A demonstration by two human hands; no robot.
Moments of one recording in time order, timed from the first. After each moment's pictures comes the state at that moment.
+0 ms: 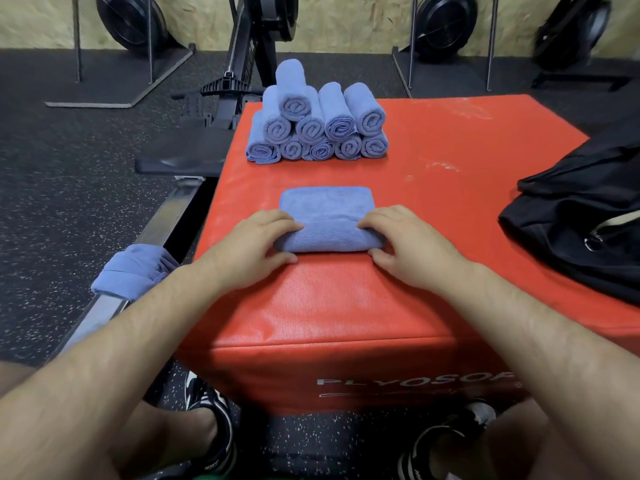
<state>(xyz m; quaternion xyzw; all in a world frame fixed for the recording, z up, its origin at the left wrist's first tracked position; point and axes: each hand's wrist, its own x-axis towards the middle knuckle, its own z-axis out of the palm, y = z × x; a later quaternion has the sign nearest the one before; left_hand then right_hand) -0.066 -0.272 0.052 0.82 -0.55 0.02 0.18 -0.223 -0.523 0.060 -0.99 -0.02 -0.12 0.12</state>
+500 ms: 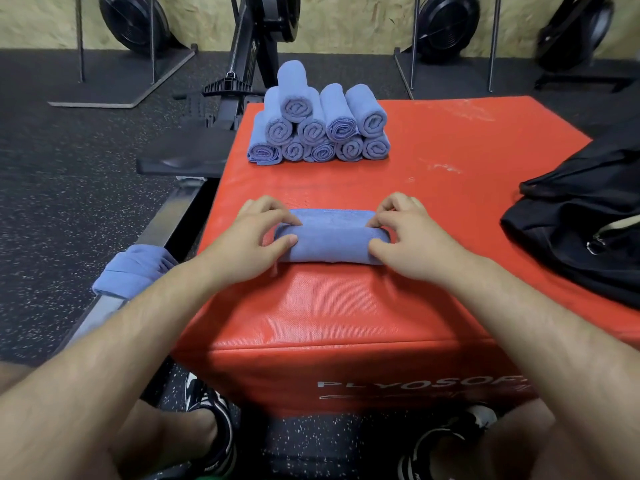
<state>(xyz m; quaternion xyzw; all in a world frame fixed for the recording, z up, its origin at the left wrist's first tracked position) -0.064 -0.275 0.055 0.83 -0.48 0.00 0.29 -0.217 -0.519 0.073 -0.96 0.08 -0.10 0.23</state>
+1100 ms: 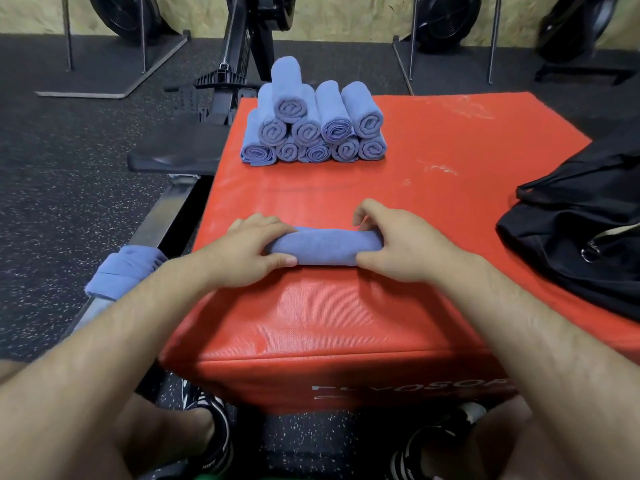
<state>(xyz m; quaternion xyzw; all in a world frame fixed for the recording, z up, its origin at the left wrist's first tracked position) -0.048 -0.284 0.057 0.84 -0.51 -0.08 0.15 -0.205 -0.521 0.090 -0.98 0.06 -0.02 0.21</state>
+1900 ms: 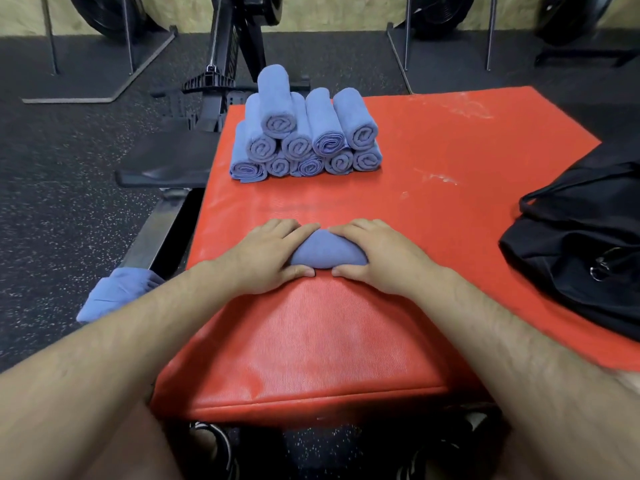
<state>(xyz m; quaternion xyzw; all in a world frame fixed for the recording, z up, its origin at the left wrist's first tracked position) -0.016 -0.333 0.047 0.82 -0.57 -0.01 0.05 -0.165 -0.538 0.063 -0.98 0.03 0.00 0.18</state>
